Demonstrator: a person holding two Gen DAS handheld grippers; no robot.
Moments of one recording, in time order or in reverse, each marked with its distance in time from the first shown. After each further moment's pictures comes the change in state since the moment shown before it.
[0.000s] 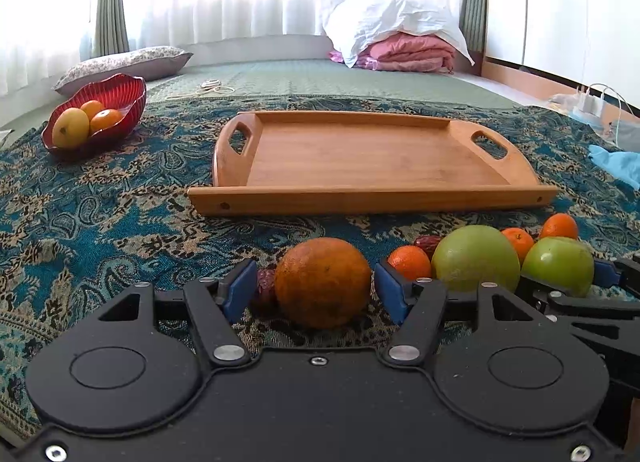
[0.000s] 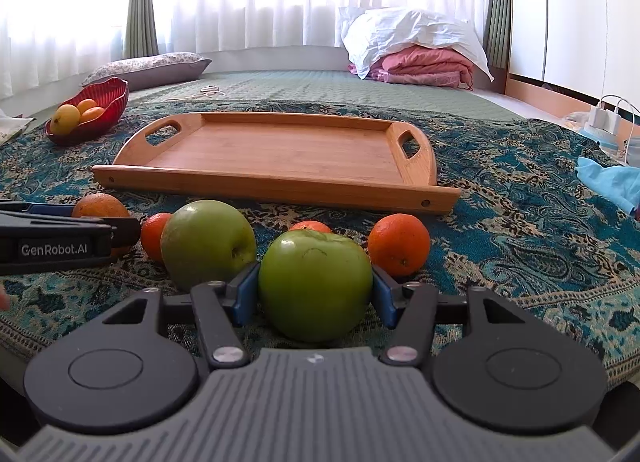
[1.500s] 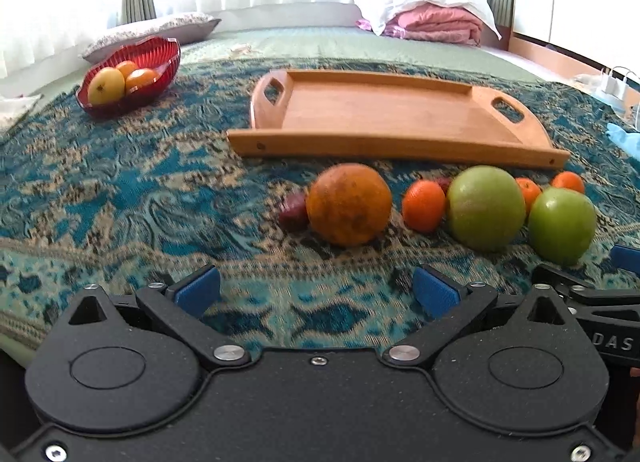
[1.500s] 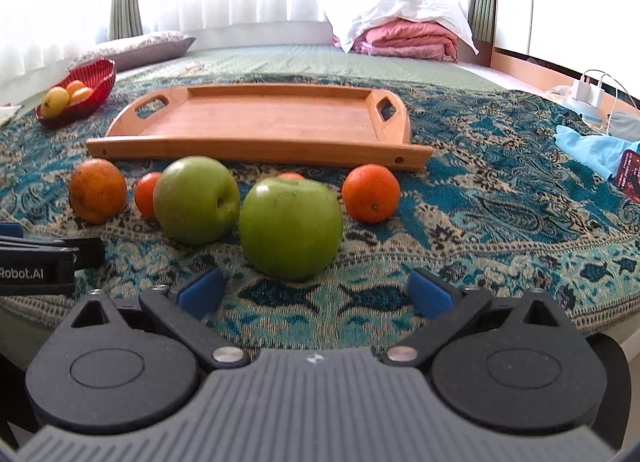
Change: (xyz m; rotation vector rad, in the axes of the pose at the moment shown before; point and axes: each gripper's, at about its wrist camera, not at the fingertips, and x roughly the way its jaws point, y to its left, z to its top) left arm -0.027 0.004 -0.017 -0.035 0.111 0.083; right arm -0.018 -0.009 -0.010 0.028 0.087 -0.033
